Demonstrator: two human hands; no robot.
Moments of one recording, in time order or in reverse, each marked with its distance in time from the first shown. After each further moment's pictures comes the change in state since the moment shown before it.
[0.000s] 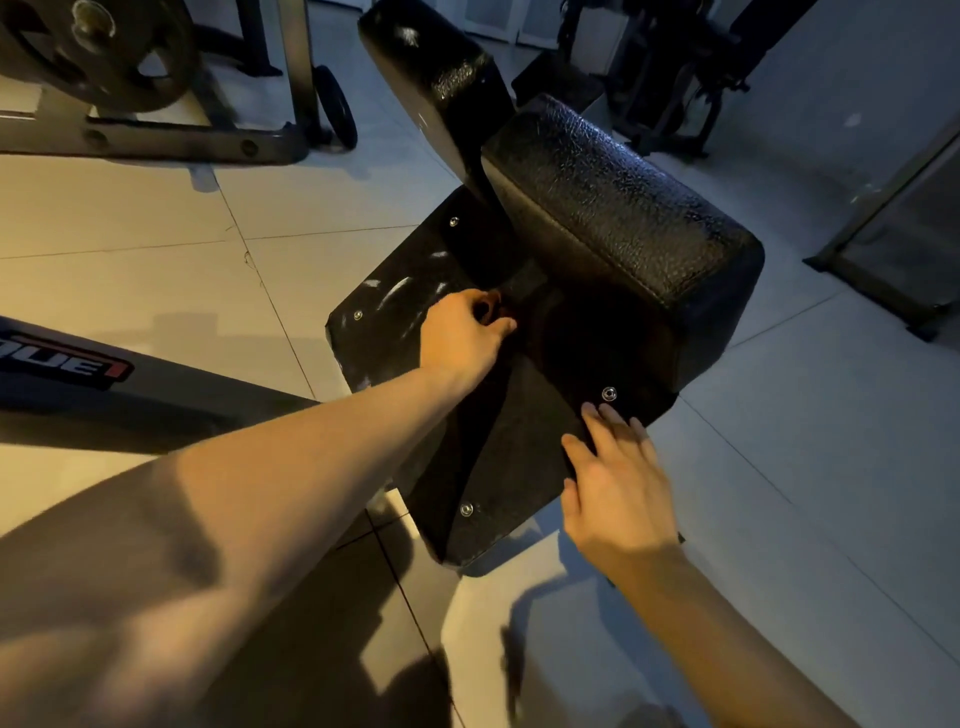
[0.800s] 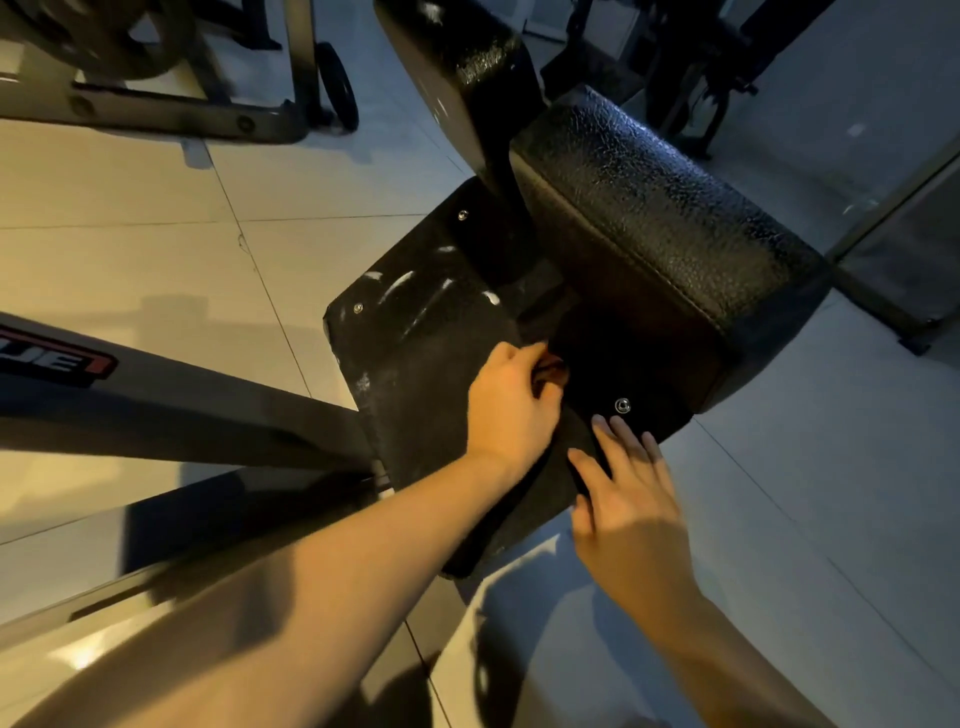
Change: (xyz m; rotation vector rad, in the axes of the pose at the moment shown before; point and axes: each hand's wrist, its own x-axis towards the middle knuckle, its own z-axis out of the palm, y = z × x) left_hand -0.055 -0.006 0.050 -0.003 0.086 0.222; right_hand -0.007 0.008 0.027 0.114 0.339 -0.103
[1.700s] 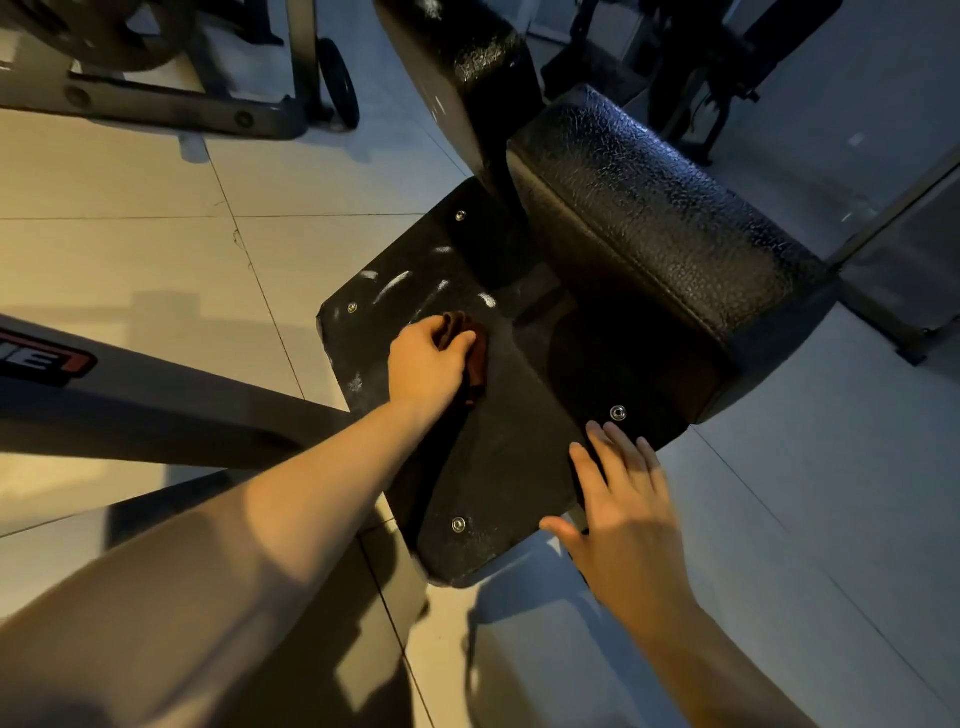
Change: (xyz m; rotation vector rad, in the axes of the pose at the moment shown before) left_hand 0.049 -0.056 -0.041 -0.185 0.051 -0.336; right_hand 0.002 0.009 0.007 -0.111 -0.077 -0.042
